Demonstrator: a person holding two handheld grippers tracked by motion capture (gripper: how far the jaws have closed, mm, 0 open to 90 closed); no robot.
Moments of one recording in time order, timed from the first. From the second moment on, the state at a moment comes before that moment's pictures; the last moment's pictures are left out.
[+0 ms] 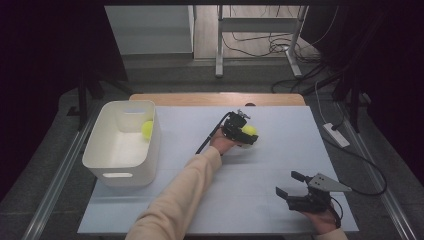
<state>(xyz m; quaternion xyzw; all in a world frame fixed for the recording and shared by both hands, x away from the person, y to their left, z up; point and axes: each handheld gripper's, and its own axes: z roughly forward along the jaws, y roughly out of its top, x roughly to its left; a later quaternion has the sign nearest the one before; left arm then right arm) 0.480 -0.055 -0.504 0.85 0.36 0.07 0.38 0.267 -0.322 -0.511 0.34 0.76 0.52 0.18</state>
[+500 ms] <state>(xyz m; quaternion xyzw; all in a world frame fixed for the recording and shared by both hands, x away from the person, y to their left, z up) 0.482 -0.047 -0.498 0.84 0.37 0.05 0.39 0.267 -0.324 -0.510 0.34 0.76 0.52 0.19</state>
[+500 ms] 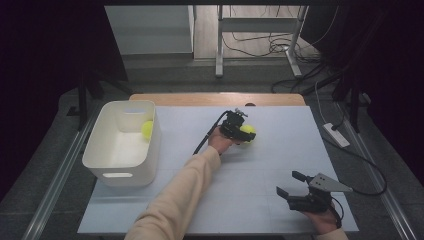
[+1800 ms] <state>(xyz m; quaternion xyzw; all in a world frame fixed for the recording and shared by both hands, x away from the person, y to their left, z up) 0.453 -0.013 -0.446 0.84 0.34 0.07 0.42 0.267 -0.321 -0.509 0.34 0.76 0.52 0.20</state>
